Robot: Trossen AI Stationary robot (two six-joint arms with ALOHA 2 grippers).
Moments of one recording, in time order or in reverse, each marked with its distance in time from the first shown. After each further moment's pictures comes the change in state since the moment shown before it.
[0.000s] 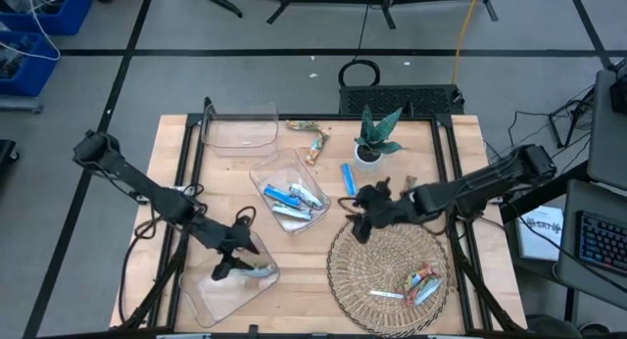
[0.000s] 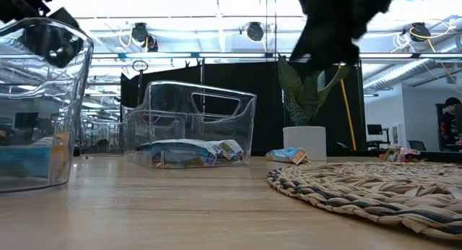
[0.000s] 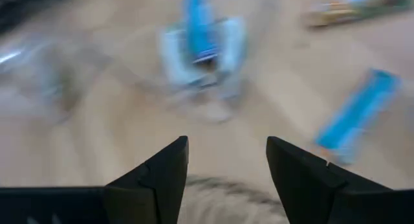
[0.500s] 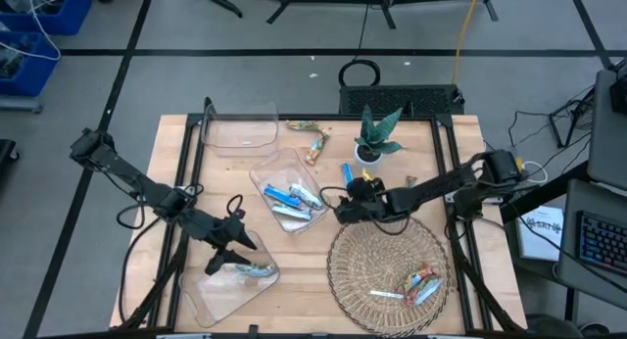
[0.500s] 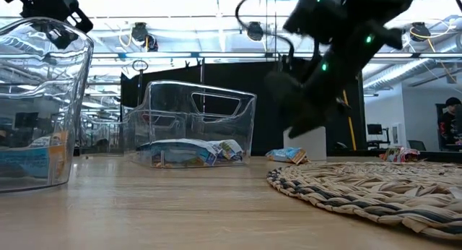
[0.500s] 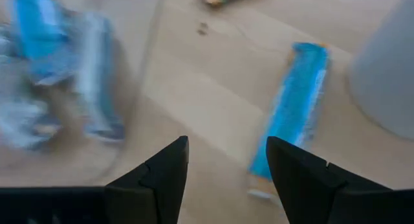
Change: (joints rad) left arm 0.001 -0.126 0.002 -0.020 -0.023 -0.006; right arm -0.141 0.306 -0.077 0.216 0.190 0.135
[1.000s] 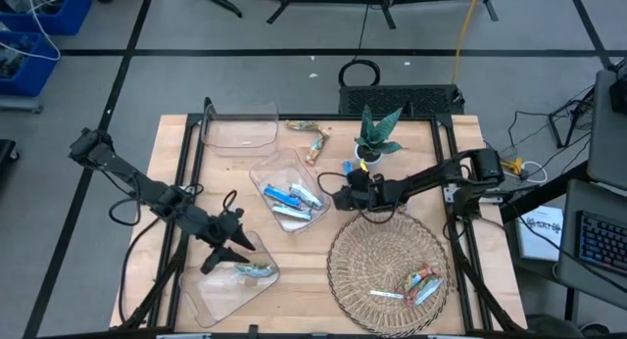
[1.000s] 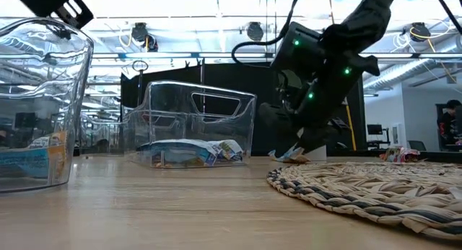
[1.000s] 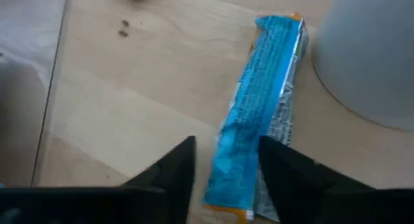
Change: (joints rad) left arm 0.003 -0.045 0.000 0.051 0.011 0.011; right arm -0.112 0.120 0.003 0.003 -0.065 0.161
